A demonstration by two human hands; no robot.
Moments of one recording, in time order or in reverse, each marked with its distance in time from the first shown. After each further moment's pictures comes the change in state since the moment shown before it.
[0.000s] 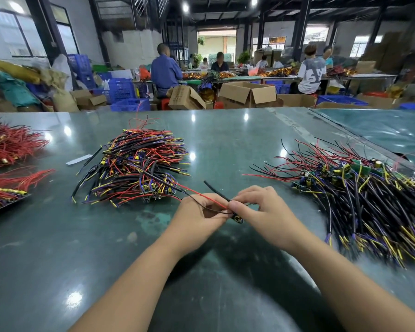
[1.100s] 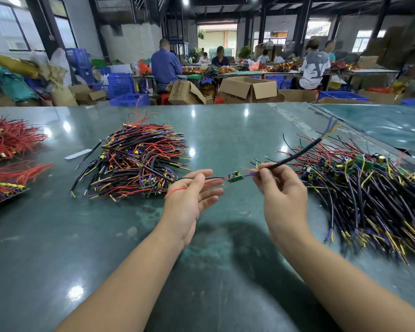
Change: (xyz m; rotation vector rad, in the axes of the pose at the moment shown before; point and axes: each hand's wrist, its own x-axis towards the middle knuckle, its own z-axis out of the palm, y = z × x) left_hand 0.008 0.017 -0.001 -0.615 0.358 -0.245; right_hand 0.011 -0.006 0.015 0.838 0.648 0.032
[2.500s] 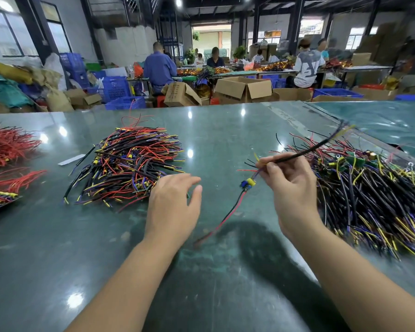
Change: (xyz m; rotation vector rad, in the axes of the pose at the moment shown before) left_hand -0.002 0.004 -0.017 1.359 0.118 0.607; right_hand 0.023 -0.009 -0.019 0.059 0.001 -0.048
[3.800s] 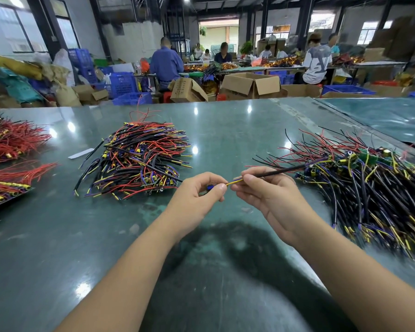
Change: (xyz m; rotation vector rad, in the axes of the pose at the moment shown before) left_hand 0.002 0.003 0.002 -0.806 -0.396 -0.160; right_hand -0.024 -0.006 0.013 0.149 -0.344 0.459
